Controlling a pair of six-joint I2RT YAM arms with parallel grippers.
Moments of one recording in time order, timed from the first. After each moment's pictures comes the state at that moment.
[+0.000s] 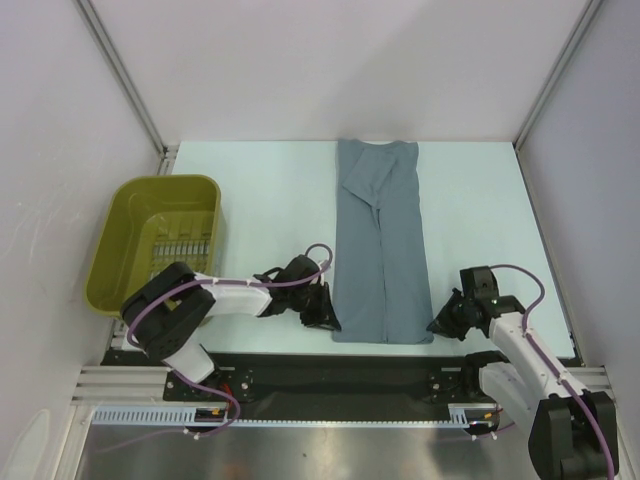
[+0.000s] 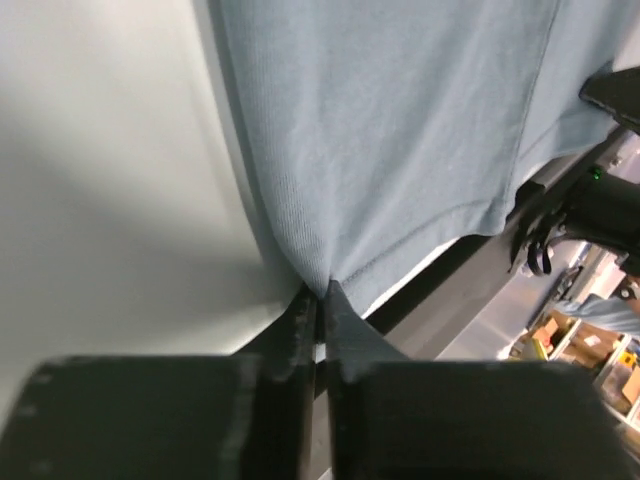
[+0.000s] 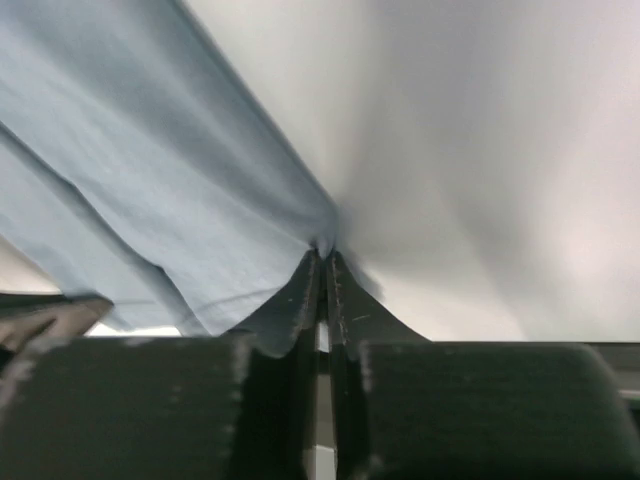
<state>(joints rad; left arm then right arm) -0.83 1.59 0.61 0.04 0.42 -0.92 0.13 0.85 0.37 -0.70 -0.19 0.81</state>
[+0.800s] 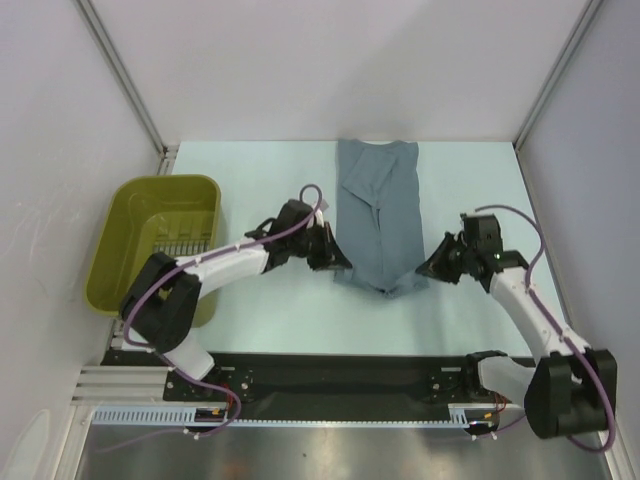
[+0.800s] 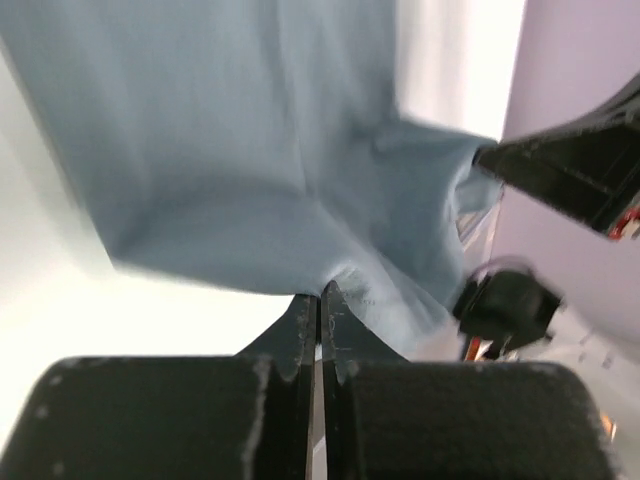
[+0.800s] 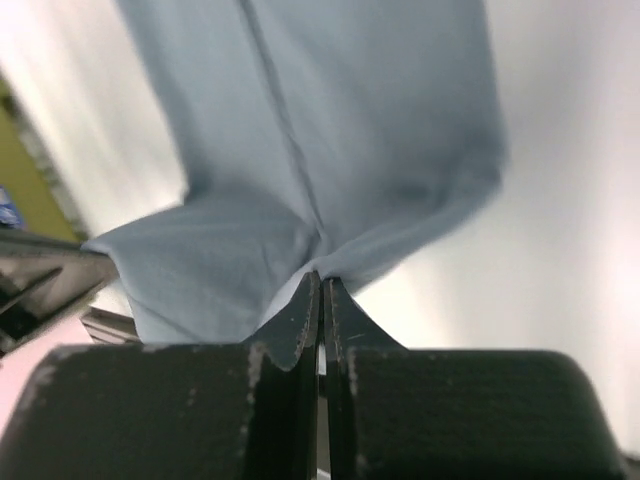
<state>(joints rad) -0.68 1.59 0.93 -0.07 0.46 -0.90 0.12 1.05 0.68 -0.58 -0.34 0.69</state>
